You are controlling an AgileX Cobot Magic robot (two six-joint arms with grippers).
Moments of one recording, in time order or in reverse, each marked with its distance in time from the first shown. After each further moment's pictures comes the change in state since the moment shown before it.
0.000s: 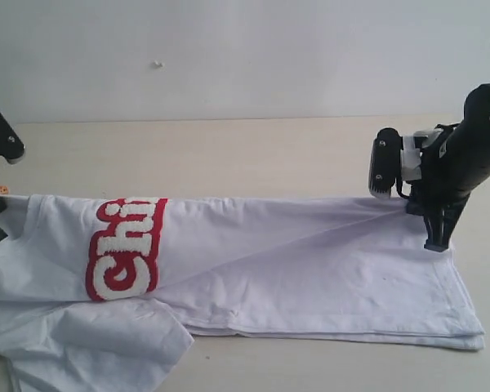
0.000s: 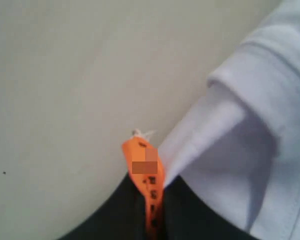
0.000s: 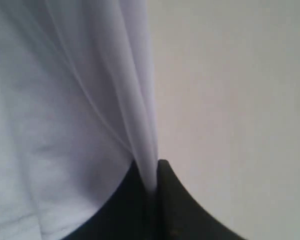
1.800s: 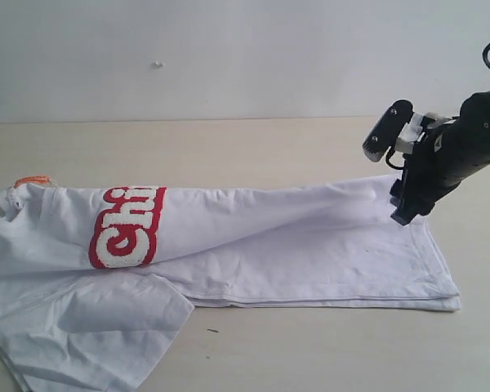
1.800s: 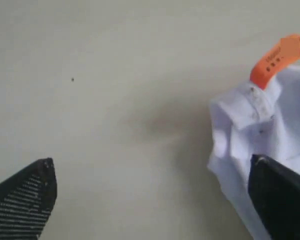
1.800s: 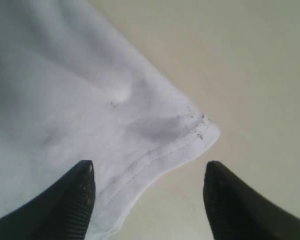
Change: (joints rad) left arm 0.150 -0.060 0.000 -0.012 -0.060 -0.472; right arm -0.014 0.045 -0.030 -0.055 -0.142 0.439
